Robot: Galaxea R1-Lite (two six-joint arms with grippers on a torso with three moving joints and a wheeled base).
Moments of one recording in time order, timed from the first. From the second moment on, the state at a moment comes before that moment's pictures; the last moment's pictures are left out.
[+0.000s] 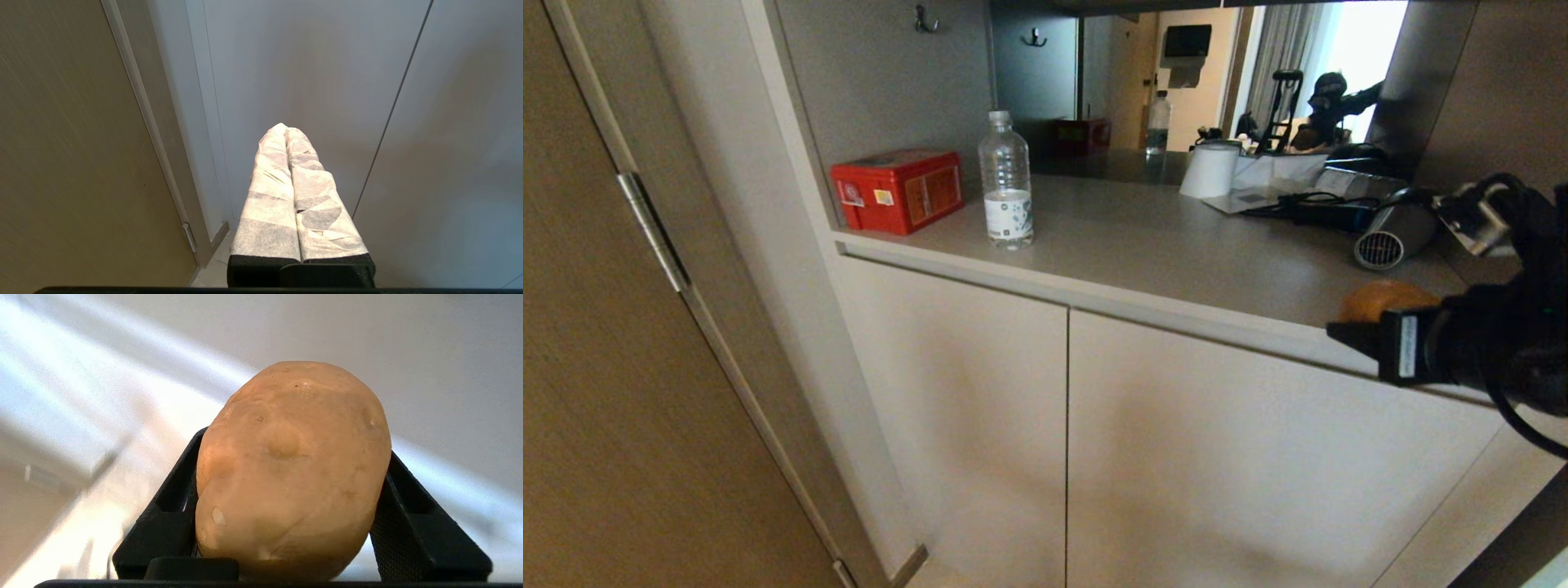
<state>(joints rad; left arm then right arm) 0.00 0.00 0.00 -0.01 0.00 0.00 0.42 1.32 -0.93 0.03 -0.38 0.16</state>
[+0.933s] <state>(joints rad) 0.00 0.00 0.00 -0.01 0.00 0.00 0.42 0.94 -0.60 0.06 -0.32 0.18</state>
